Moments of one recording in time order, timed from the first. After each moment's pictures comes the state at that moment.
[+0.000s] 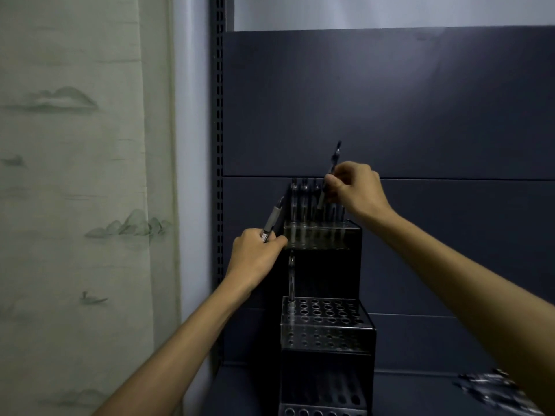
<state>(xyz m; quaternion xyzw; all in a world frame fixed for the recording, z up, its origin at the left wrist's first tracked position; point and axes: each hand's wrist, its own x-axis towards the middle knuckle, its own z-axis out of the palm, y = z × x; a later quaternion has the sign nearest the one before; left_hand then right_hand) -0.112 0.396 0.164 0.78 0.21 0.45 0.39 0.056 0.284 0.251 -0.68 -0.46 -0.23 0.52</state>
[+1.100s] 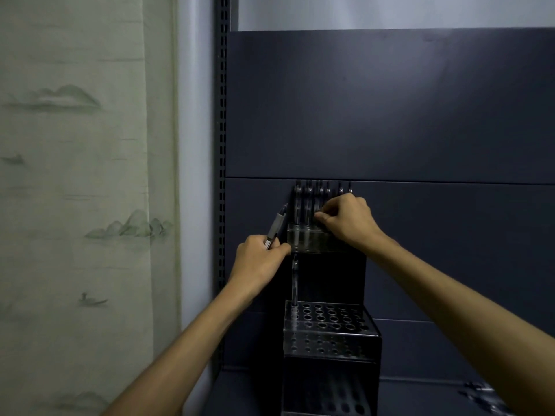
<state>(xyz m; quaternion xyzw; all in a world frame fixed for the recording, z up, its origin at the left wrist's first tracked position) -0.108 0.404 0.157 0.78 0.19 0.44 0.40 0.053 0.299 0.219 -0.77 -0.45 -0.23 0.38</state>
